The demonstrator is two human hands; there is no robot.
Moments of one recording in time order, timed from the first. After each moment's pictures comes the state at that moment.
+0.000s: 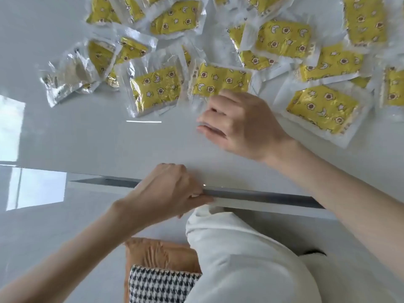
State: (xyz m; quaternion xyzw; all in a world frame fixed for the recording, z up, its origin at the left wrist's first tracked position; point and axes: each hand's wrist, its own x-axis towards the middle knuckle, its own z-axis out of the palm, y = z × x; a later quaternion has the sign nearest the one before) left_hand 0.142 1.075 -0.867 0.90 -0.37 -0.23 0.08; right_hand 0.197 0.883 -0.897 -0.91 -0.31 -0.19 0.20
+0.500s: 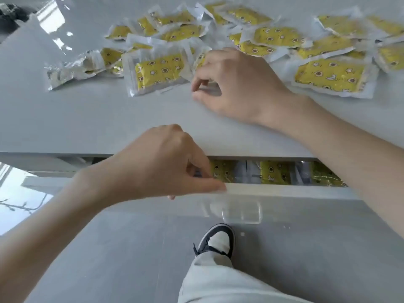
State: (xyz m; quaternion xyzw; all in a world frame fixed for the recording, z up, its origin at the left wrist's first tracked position) left_hand 0.131 1.089 -0.885 0.89 -0.41 -0.10 0.17; right_hand 0.195 0.907 -0.895 -0.95 -0.23 -0.18 0.13
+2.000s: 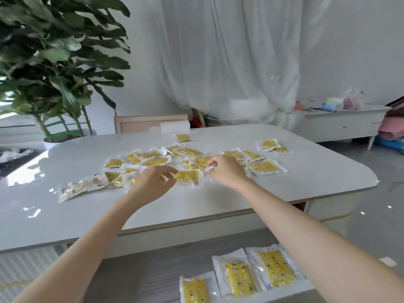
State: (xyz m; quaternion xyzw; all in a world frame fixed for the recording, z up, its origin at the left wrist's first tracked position) left_hand 0.174 1.082 -0.848 0.91 -0.28 0.05 0.31; right_hand 0.115 0.877 -0.835 -0.96 0.13 -0.15 0.22
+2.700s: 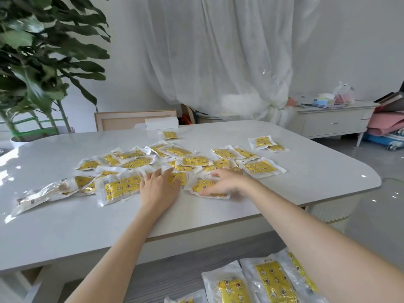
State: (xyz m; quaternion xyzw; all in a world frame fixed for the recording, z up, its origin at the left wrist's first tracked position) left_hand 0.218 1.001 -0.906 0.95 -0.18 0.12 0.23; right_hand 0.135 0.834 -0.855 -0.96 0.18 0.06 0.20
